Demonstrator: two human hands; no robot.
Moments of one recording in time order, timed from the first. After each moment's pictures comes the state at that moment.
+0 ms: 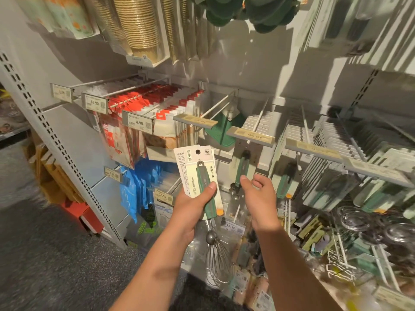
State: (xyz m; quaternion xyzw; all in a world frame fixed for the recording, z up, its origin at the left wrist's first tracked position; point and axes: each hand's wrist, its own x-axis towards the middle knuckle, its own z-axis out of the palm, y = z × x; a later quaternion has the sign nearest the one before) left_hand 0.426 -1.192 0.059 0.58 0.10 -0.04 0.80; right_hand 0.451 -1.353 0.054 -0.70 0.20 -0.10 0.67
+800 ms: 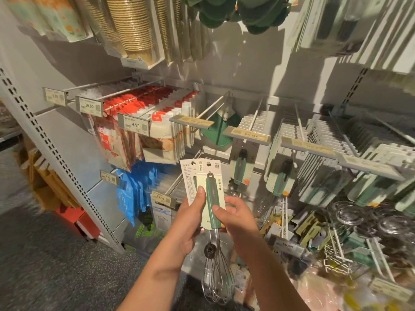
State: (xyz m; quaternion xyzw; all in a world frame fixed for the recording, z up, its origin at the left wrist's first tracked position) left_hand 0.411 -1.190 0.056 0.60 0.14 -0.13 0.77; right_hand 0.399 -1.317 0.038 -0.65 0.12 0.08 0.75
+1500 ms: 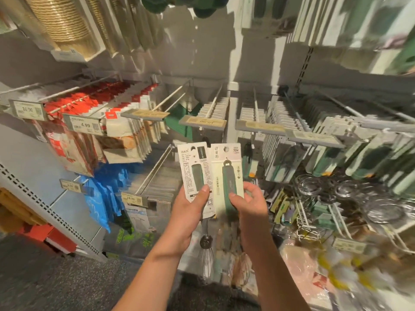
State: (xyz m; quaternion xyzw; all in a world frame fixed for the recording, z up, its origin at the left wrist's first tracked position) left_hand 0.403 -1.250 0.045 0.66 -0.01 -0.09 0.75; right_hand 0.357 -1.383 0.052 -0.56 0.12 -0.14 0.81
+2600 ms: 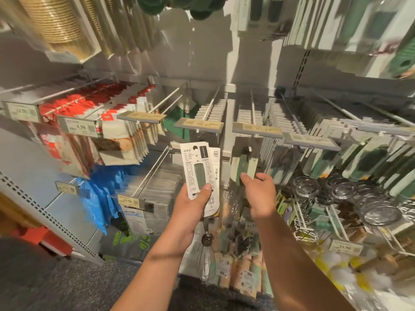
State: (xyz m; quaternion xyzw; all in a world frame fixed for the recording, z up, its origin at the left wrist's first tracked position) left_hand 0.413 -1.260 0.048 0.62 0.03 -0.14 0.77; right_hand 0.427 -1.433 0.042 -0.65 0.34 -0.15 0.66
